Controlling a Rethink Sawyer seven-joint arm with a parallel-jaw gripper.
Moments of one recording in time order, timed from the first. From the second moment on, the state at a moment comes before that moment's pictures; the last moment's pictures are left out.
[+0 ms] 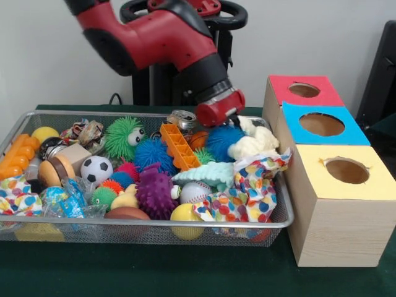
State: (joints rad) arm -0.73 -0.40 0.49 2.00 -1.00 -0.27 1.35
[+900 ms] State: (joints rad) arm -0.36 -0.47 0.14 1.89 -0.88 -0.35 1.35
